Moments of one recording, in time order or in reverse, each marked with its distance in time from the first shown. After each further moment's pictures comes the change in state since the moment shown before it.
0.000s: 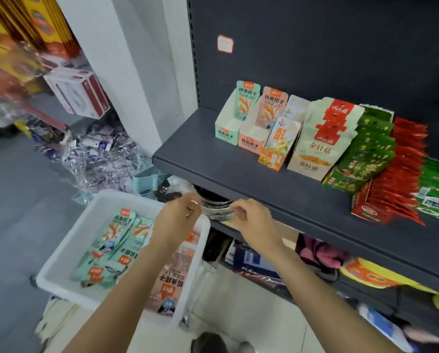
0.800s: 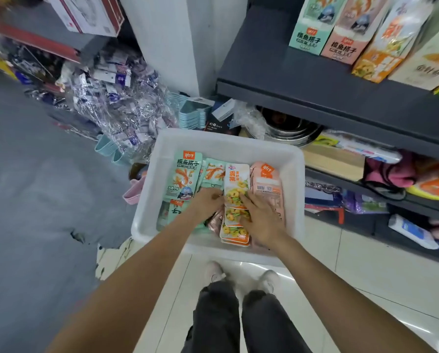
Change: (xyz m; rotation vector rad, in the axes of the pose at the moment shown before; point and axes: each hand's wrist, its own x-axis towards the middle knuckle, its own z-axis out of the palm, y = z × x) left_hand -0.017 -0.244 -0.028 -0.201 -0.632 -0.333; right_hand -0.032 -0.084 0.263 -0.230 -0.428 0.279
